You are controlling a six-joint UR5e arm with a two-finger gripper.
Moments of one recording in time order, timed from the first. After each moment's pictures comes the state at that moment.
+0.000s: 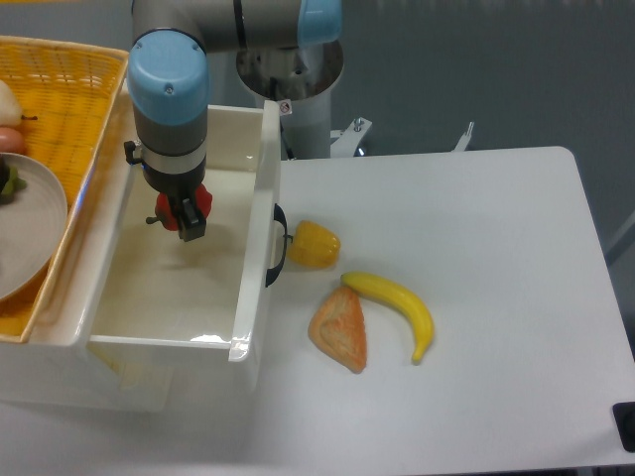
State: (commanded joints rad) arm 2.13 -1.72 -1.56 -1.51 1.37 1.22
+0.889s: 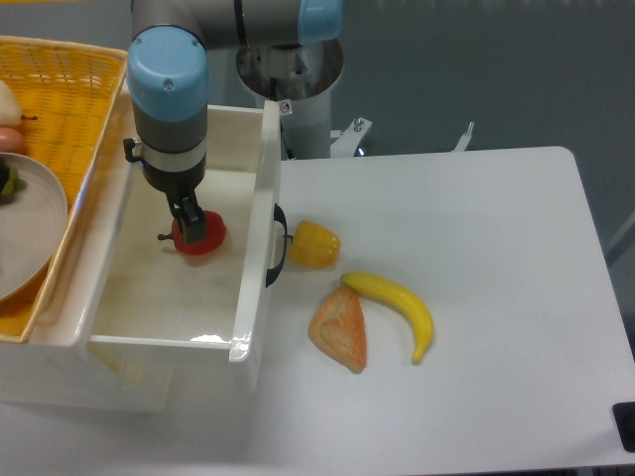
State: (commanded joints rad) arm 2.14 -1.71 -1.55 -1.51 1.37 1.21
